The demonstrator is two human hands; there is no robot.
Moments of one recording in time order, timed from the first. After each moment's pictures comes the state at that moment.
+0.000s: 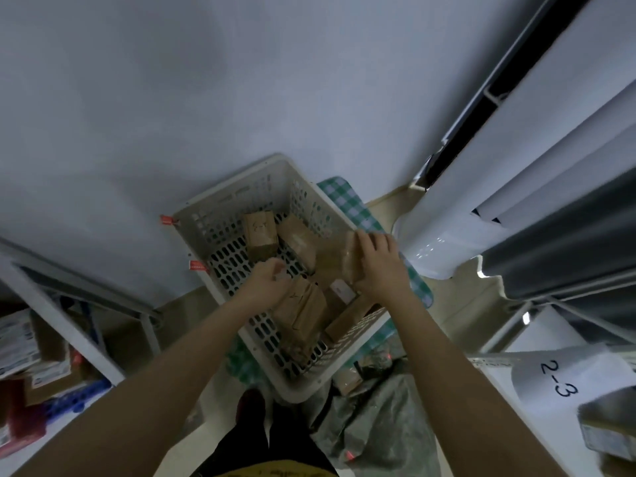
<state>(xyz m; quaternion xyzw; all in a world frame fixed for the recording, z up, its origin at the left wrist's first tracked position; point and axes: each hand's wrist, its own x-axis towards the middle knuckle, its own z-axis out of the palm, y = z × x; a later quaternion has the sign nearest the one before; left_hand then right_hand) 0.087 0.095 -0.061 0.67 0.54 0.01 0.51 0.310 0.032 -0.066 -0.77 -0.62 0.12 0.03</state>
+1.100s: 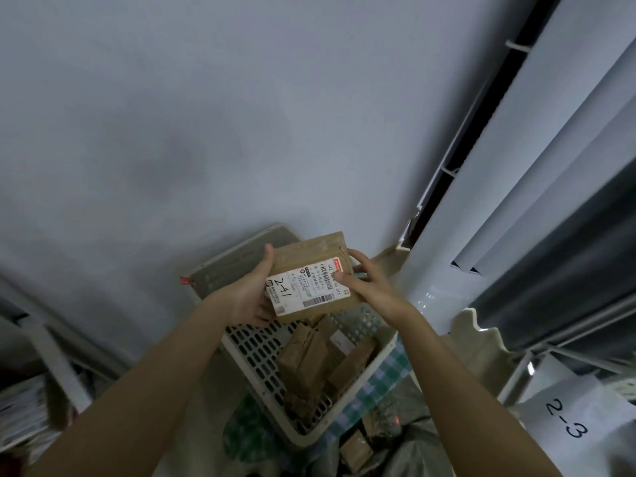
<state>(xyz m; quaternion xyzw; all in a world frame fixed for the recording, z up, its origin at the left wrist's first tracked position) 0.057 0.110 0.046 0.47 0.52 0.00 0.71 0.286 0.021 0.030 -0.66 -0.44 0.46 0.40</state>
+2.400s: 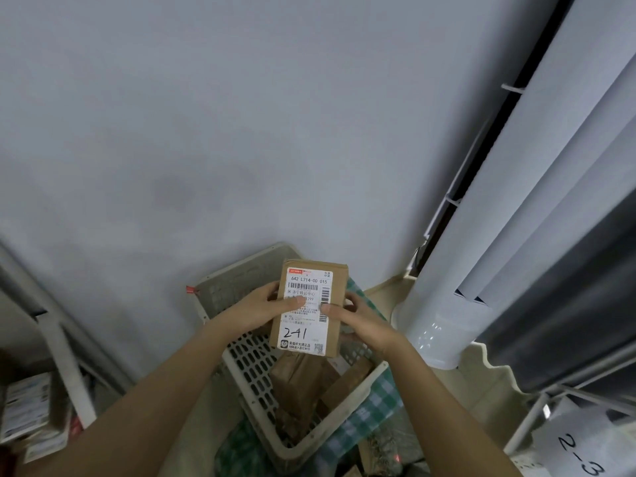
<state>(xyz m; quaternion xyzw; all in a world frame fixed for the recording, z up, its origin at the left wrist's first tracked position) 0.065 0.066 0.054 0.67 0.44 0.11 0.58 0.274 -0.015 0.037 -0.65 -0.42 0.54 0.34</state>
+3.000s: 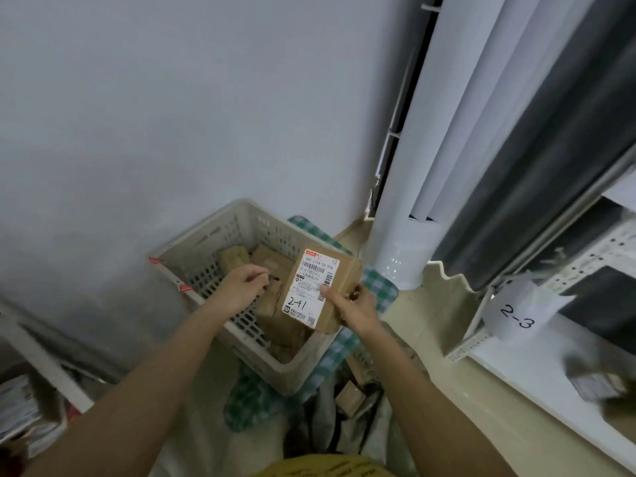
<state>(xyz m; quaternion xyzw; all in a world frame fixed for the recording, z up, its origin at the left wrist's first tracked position) 0.053 0.002 0.015 0.73 0.49 0.10 0.48 0.239 -0.129 -0.049 -0.75 -0.19 0.41 0.49</state>
